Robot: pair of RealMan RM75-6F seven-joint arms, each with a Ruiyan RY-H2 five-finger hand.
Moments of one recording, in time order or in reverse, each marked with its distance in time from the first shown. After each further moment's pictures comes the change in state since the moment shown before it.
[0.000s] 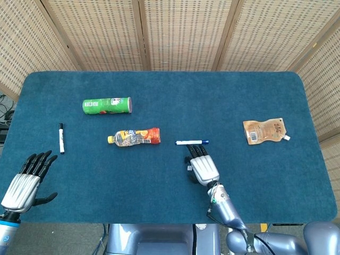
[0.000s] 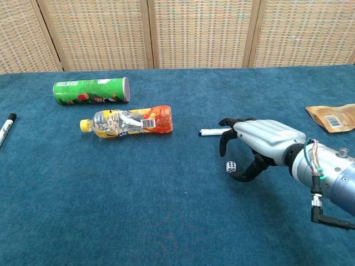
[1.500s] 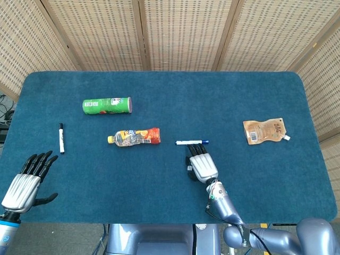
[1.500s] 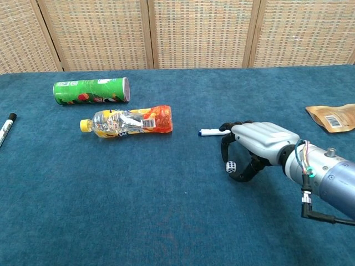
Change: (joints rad) left arm -0.003 0.003 0.002 -0.002 0.000 -0.004 -0.009; right arm 0.039 -0.032 -0.001 0.086 0.037 -0.026 0.017
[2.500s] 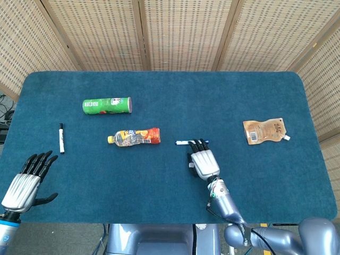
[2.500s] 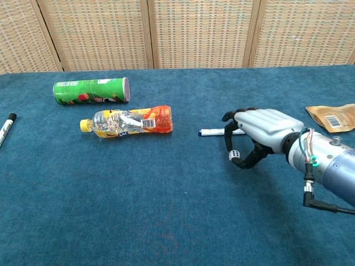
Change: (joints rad) left arm -0.002 0.002 0.000 0.000 -0.003 -0.004 -0.007; right arm 0.006 0.030 0.019 -0.032 -0.018 0.045 -0.033
